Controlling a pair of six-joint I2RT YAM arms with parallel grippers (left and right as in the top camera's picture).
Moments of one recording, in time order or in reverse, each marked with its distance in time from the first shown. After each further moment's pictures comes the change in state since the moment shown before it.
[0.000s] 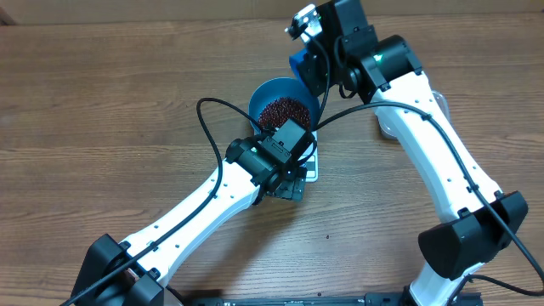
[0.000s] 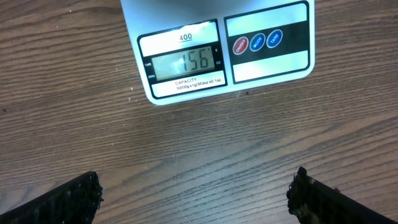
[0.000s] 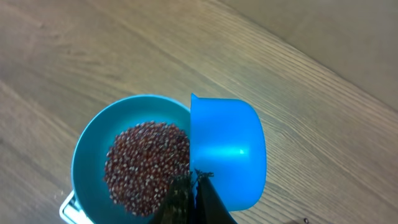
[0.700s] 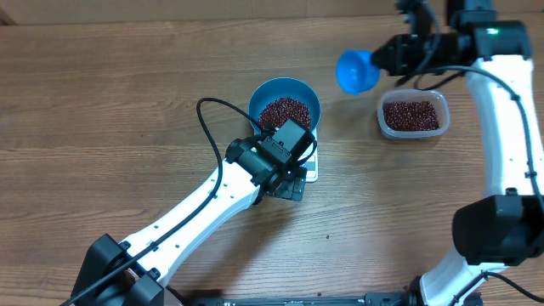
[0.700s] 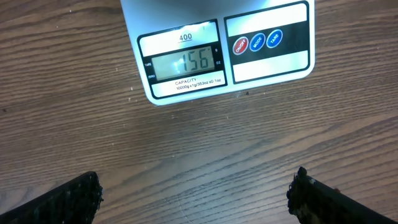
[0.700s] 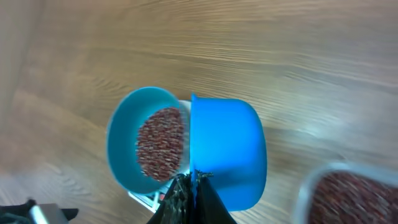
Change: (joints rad) left arm 0.000 0.000 0.000 0.000 0.000 0.000; right arm -0.483 0.000 0.000 -0.159 -0.564 0.092
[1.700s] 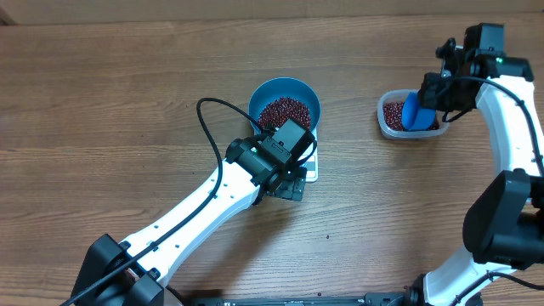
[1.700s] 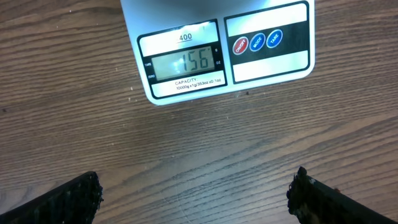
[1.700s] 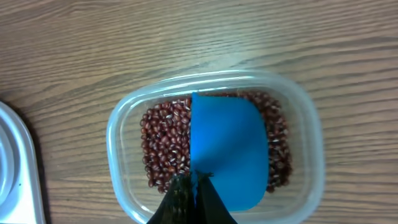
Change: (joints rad) left arm 0.000 0.000 0.000 0.000 0.000 0.000; right arm -0.117 0.000 -0.361 0.196 0.426 0.077
